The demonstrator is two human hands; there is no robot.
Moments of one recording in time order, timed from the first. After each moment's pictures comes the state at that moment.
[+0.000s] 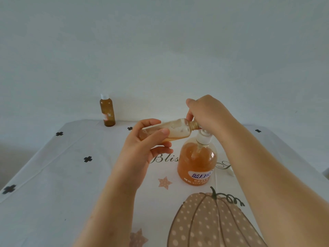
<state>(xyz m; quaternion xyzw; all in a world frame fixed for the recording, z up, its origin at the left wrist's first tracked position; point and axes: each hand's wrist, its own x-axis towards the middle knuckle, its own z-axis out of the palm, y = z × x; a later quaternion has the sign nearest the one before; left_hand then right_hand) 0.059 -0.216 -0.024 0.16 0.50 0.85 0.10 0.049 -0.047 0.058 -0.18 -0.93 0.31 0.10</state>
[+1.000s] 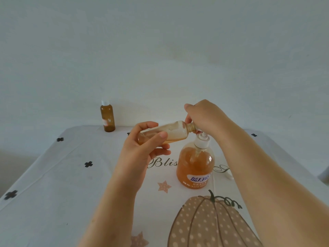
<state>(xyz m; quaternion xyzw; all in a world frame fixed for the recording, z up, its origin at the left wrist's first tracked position) 0.060 -0.219 -0.021 0.15 0.51 0.84 0.07 0.047 -0.050 0.063 -0.19 -0.92 0.32 0.08</state>
